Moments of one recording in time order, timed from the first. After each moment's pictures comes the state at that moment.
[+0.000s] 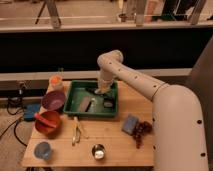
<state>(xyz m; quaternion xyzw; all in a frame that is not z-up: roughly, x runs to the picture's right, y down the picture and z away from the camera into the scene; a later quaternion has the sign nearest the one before) -0.030 0.013 0.875 -0.26 -0.18 -0.21 0.92</state>
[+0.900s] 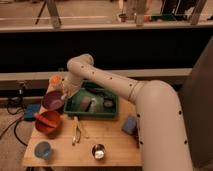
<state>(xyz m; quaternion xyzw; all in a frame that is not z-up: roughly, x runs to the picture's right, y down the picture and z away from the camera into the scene) -0.238 0.037 0.819 -0.16 -0.36 -0.39 0.83</state>
